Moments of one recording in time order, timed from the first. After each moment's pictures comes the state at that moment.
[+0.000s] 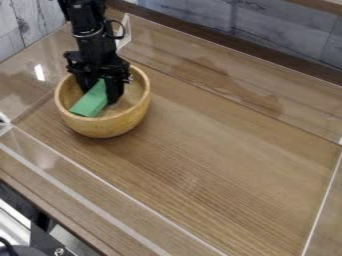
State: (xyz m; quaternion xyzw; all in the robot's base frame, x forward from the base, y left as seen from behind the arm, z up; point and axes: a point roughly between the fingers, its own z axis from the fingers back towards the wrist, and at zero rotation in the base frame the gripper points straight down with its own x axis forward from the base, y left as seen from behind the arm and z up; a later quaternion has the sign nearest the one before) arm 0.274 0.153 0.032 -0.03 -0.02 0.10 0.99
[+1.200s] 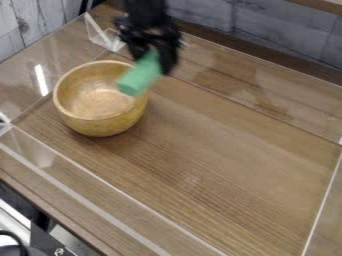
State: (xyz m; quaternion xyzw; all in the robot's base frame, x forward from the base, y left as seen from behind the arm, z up) arm 0.309 0.058 0.094 -0.10 -0.07 -0.01 0.99
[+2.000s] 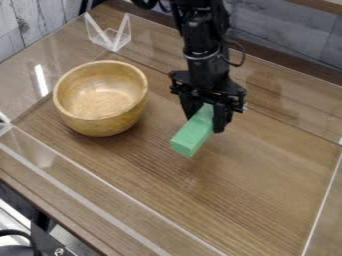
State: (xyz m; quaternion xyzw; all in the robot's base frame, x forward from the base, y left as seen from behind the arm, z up) arm 0.302 -0.008 0.048 -0.07 -0.06 0.00 1.00
